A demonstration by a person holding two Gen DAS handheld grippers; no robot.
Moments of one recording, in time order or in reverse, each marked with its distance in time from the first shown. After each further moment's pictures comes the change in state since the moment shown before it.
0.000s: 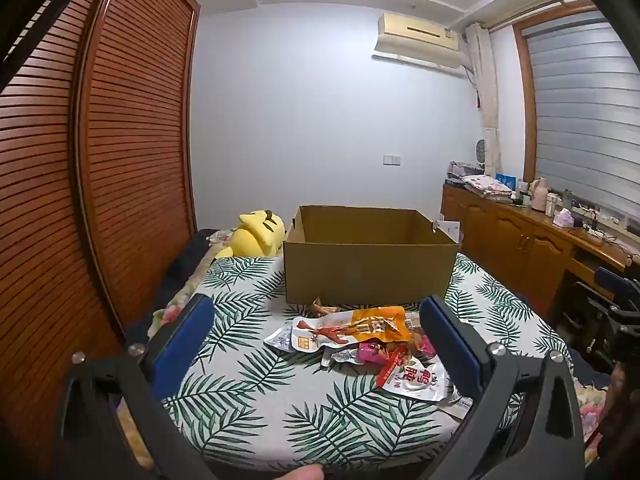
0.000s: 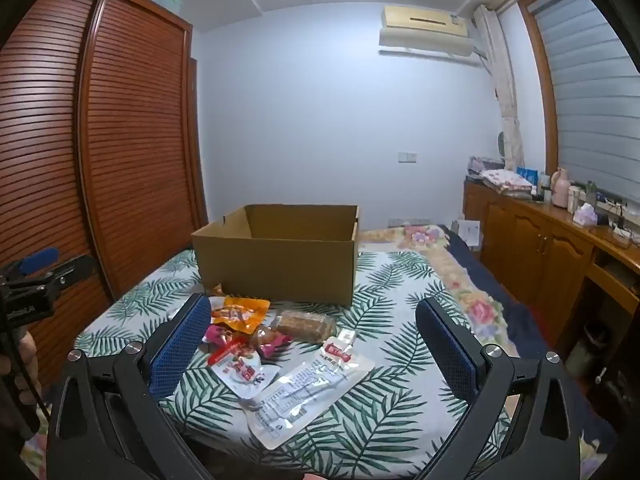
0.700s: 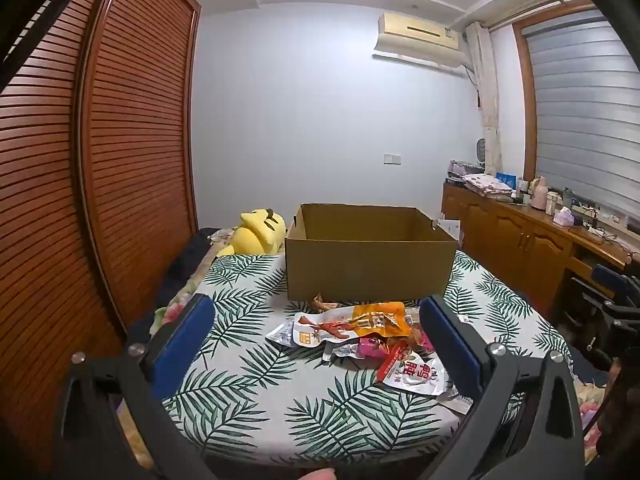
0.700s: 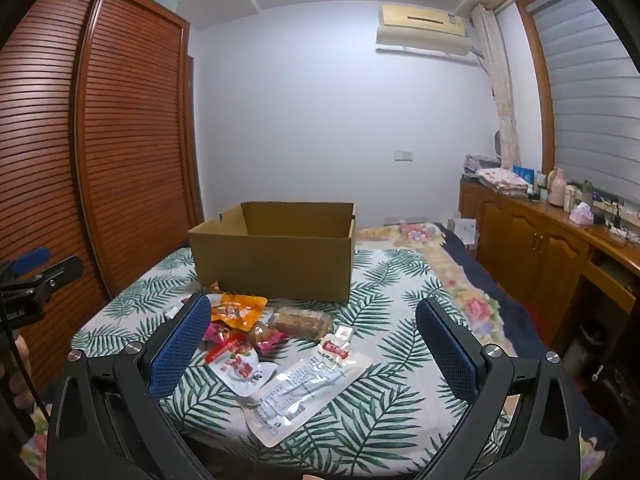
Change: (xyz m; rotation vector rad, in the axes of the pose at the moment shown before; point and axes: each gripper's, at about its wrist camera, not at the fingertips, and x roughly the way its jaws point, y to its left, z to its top) left arm -0.009 0.000 -0.003 -0.007 -0.009 -0.002; right arm 0.000 0.006 -0.002 -0.016 0.010 -0.018
